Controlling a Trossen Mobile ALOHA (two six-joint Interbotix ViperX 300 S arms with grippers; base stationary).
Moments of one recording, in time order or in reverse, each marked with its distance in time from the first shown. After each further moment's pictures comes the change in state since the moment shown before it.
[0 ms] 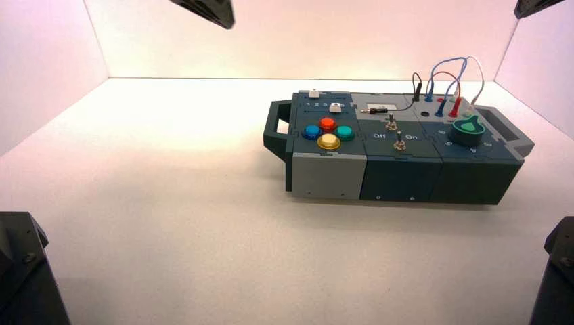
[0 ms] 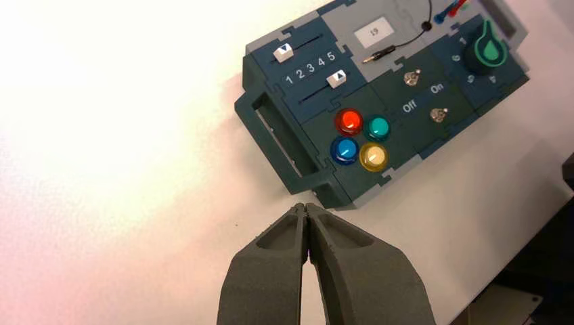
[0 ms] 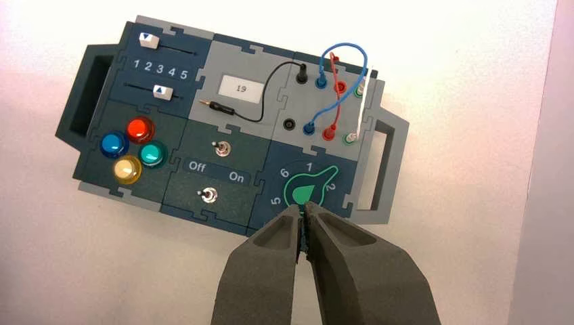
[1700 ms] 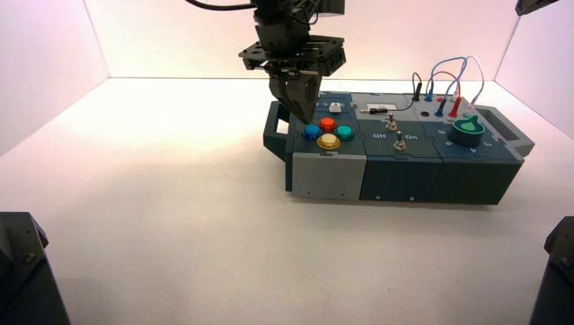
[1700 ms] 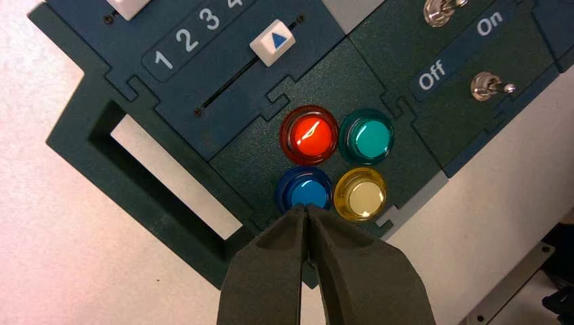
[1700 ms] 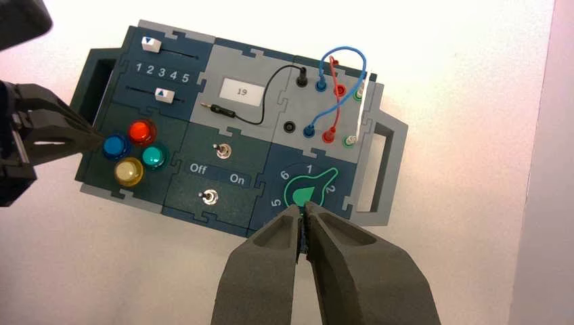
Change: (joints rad) left arm -0.181 0.603 -0.293 -0.031 0.026 0.005; right arm 0.000 -0.012 0.000 0.002 -0.002 0.000
